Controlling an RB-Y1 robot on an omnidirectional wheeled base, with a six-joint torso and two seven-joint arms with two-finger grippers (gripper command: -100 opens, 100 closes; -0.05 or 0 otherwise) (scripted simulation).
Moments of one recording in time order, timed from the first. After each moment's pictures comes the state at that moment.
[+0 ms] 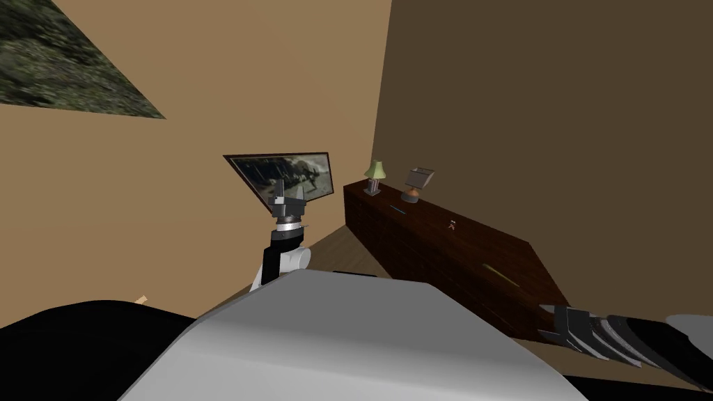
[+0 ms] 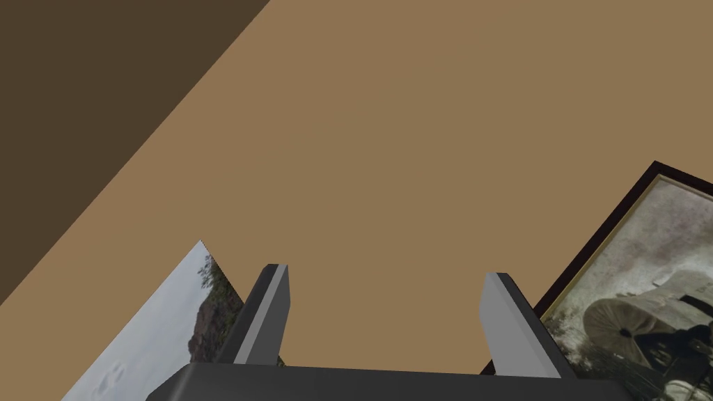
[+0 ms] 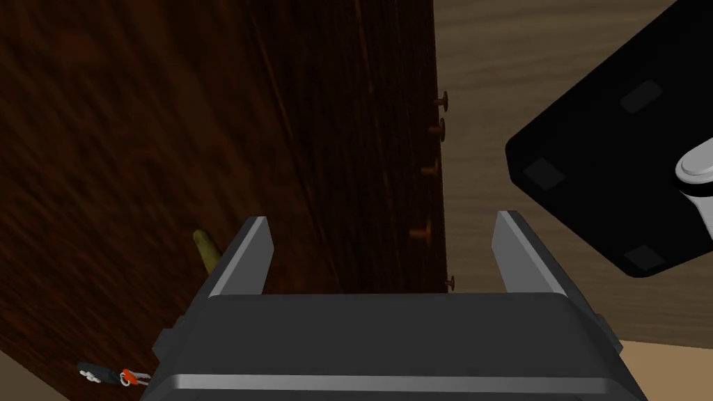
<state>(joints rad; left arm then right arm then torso) 0.45 -0.02 -0.04 -2.35 0.09 -0.45 0.14 0.35 -1.64 0.66 -0.87 0.61 -0.77 0.31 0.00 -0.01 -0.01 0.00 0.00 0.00</state>
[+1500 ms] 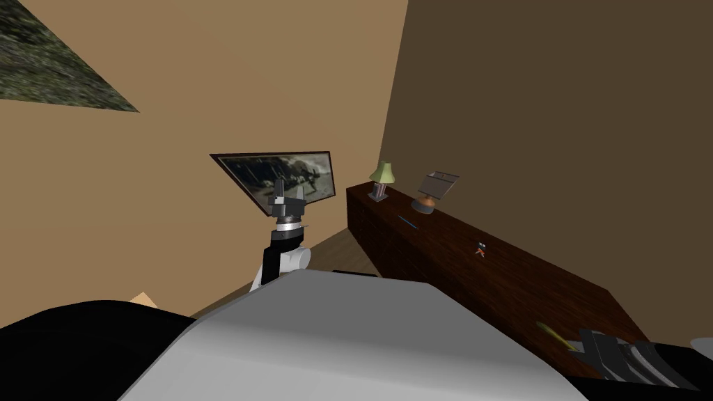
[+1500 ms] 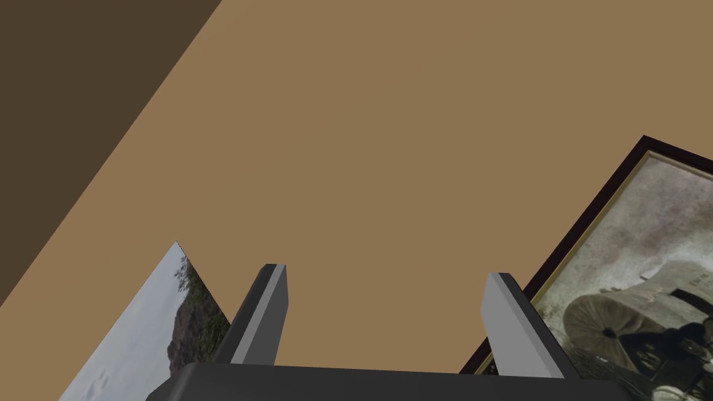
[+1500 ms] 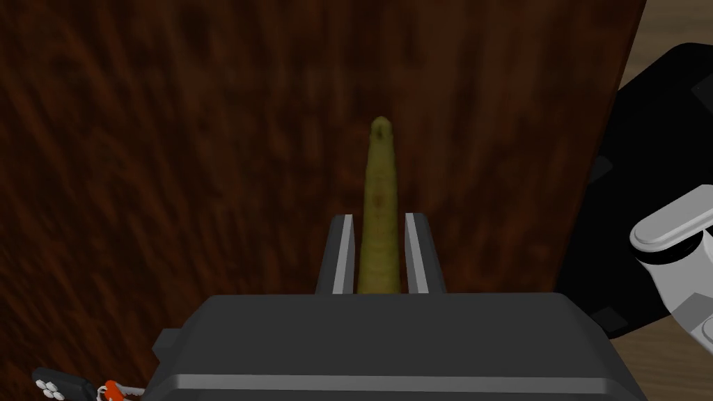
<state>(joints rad) 0.45 -0.02 -0.04 -2.35 0.09 -0.45 0.14 0.35 -1.60 0.73 -0.80 0.67 -0.75 0.36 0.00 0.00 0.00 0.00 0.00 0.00</state>
